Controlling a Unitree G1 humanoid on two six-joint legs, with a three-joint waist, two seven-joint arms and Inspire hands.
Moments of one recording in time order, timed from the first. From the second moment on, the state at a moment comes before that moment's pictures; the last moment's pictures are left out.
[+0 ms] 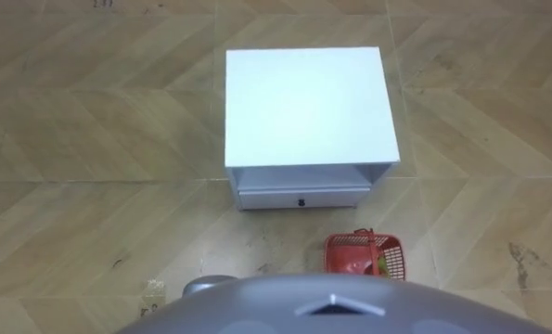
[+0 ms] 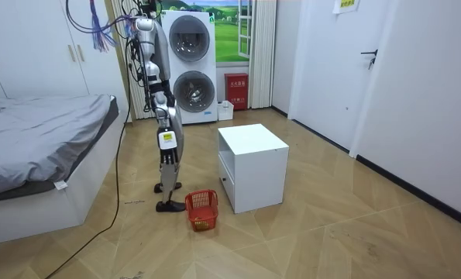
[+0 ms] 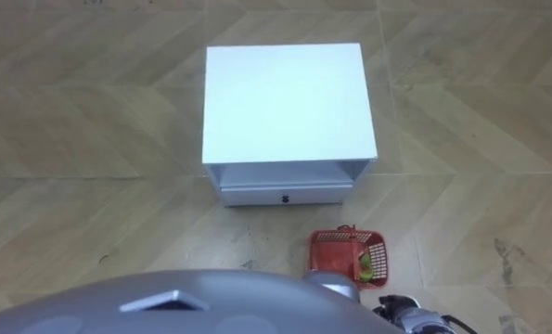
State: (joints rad) left arm 0.32 0.14 0.06 1.08 0.27 0.18 -0.05; right arm 0.13 -0.22 0.04 1.28 -0.21 0.16 0.04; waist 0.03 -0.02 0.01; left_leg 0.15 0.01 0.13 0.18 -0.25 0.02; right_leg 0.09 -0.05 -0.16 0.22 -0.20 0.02
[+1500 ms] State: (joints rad) left arm 0.07 0.22 0.04 1.16 0.05 0.02 0.15; right arm -0.14 -0.24 0.03 1.07 0.19 0.05 -0.23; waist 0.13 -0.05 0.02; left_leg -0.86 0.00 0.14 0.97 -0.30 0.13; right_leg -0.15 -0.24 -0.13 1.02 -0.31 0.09
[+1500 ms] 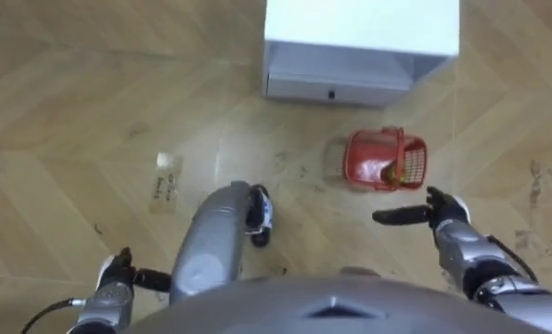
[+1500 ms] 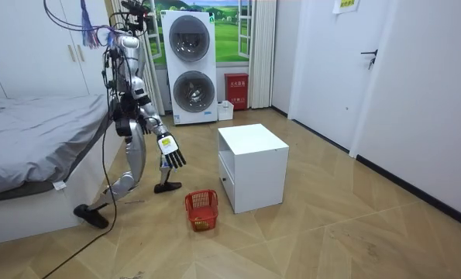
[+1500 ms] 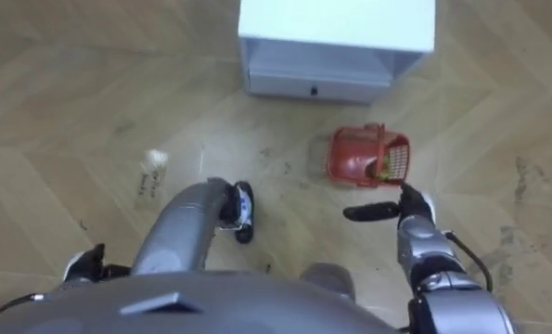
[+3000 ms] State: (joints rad) left arm 0.25 0.27 -0.18 1.32 -0.16 -0.11 0.29; right arm -0.14 -0.31 0.01 0.78 0.27 -0.04 -0.33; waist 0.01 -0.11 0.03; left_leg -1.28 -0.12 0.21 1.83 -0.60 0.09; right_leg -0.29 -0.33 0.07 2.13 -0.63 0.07
